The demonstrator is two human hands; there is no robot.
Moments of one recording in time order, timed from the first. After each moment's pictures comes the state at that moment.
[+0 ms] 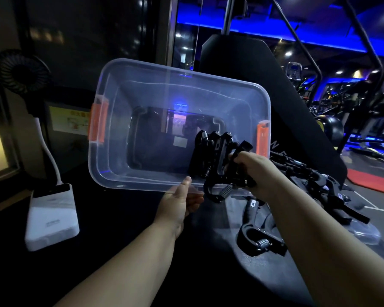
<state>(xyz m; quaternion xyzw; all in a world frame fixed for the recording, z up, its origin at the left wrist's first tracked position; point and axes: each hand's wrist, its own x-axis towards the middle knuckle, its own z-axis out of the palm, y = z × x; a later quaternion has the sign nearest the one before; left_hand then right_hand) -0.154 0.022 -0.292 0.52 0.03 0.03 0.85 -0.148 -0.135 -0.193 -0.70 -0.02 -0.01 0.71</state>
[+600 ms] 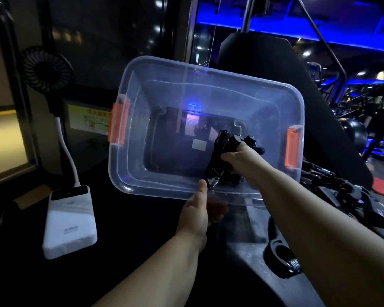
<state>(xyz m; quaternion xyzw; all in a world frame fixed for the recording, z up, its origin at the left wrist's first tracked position) -0.148 0.023 -0.293 0.50 0.04 0.01 0.87 -0.053 -0.080 -0.204 -0.87 -0.02 -0.07 0.49</state>
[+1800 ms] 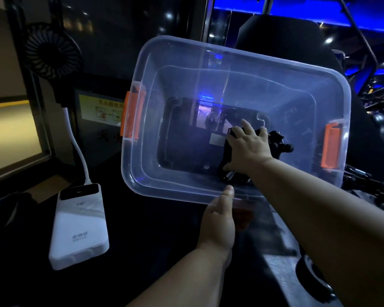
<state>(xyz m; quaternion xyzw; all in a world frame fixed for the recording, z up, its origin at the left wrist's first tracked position) -0.141 0.024 -0.304 0.49 0.03 0.02 0.87 0.003 -0.049 -0.211 -0.95 -0.13 -0.20 -0.21</state>
